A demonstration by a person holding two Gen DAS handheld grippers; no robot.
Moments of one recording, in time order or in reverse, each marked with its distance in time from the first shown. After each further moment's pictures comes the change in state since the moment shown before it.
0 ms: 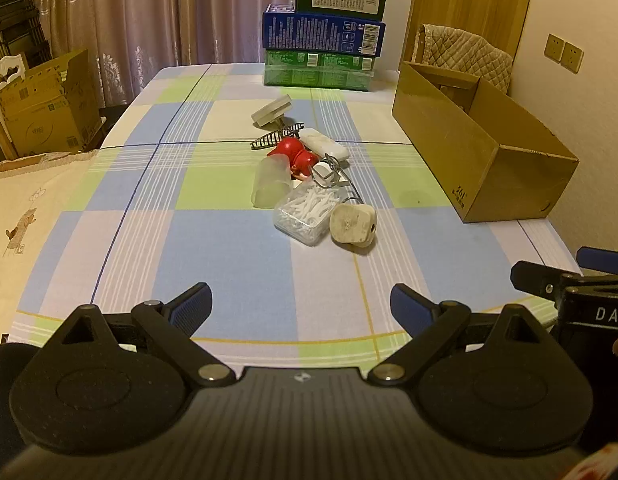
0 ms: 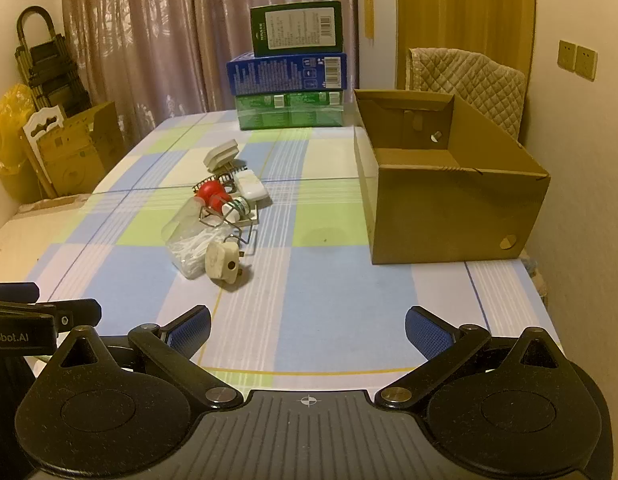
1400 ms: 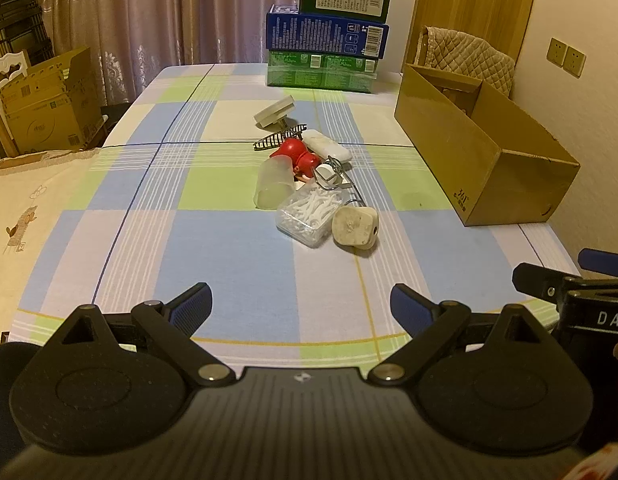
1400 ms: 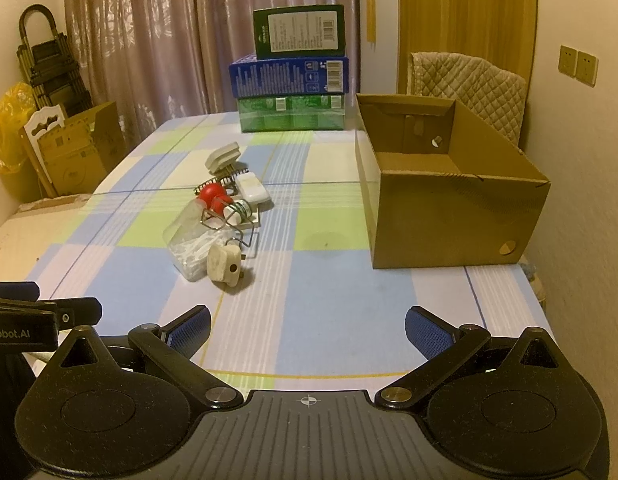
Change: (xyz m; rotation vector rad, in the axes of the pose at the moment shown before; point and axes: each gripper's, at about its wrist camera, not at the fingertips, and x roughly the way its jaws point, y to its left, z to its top) left arm -0.002 0.004 0.001 -0.012 -0.003 -0.001; right arm -0.002 0.004 0.002 -0.015 -0.007 -0.004
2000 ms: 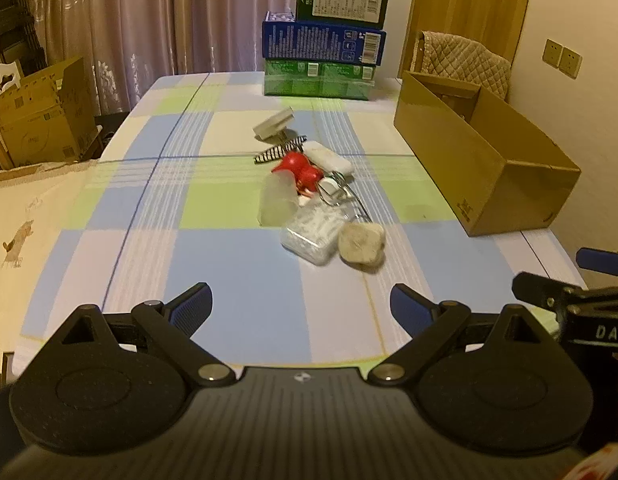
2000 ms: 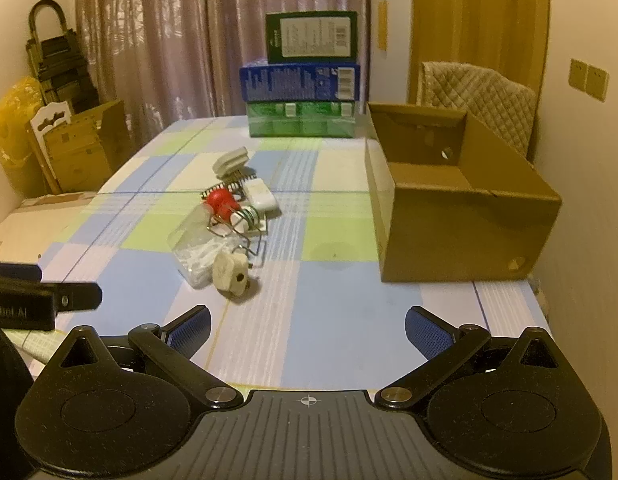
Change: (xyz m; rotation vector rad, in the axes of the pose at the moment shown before) left arm 0.006 0.014 0.020 0.023 -0.016 -0.014; right arm 0.009 0.009 0.006 -0.043 -0.024 0.010
